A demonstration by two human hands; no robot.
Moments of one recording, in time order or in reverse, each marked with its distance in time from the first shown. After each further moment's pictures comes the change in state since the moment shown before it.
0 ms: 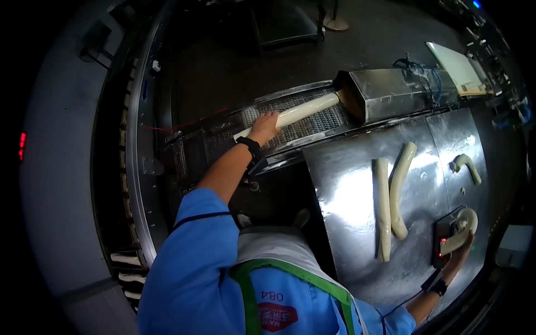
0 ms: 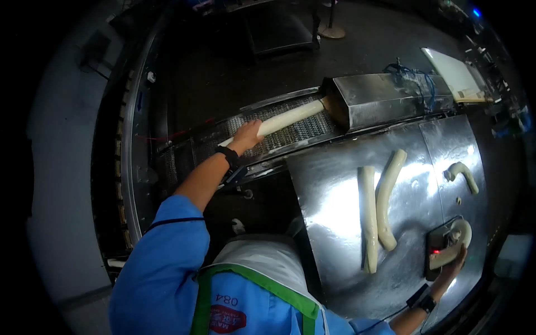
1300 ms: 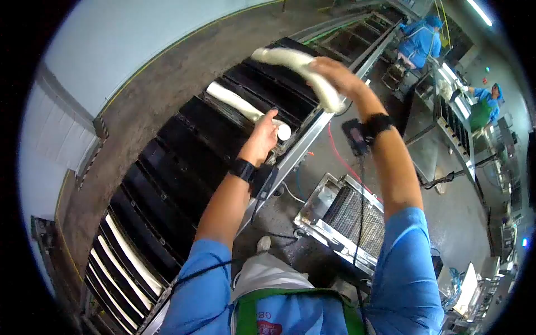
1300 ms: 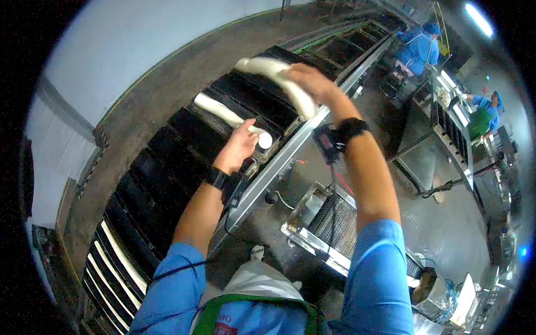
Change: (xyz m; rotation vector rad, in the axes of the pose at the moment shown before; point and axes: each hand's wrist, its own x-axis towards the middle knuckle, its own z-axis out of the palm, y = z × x) left_hand -0.287 -0.510 -0.161 -2.206 1.154 -0.729; right_hand -0.505 0.177 1.080 -0.661 -2.021 -0.475
